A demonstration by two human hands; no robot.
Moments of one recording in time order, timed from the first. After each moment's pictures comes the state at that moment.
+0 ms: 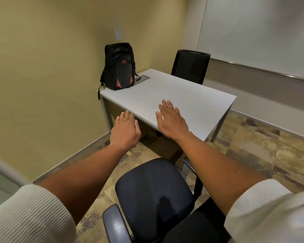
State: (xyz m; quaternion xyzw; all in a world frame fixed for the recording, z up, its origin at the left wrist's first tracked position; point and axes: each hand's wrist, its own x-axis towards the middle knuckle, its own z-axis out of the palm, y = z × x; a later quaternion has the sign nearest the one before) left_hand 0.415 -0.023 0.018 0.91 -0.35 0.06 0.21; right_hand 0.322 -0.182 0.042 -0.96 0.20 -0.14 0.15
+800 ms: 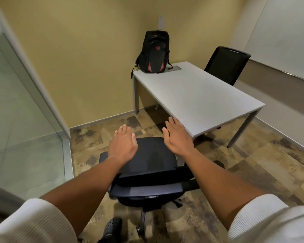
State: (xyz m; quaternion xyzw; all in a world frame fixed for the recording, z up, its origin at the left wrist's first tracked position) left_hand 0.129 0.003 -0.032 0.97 -0.16 0.03 0.20; right_hand 0.097 -0.213 -0.027 -0.98 0.04 -0.05 0.17
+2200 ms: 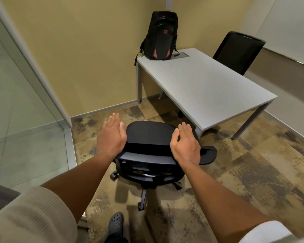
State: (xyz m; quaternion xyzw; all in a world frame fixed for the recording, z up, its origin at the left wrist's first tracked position) left_hand 0.186 0.073 -0.068 0.96 -0.11 0.09 0.26; right_hand 0.092 -0.152 -0.070 -0.92 0.22 -0.18 0.26
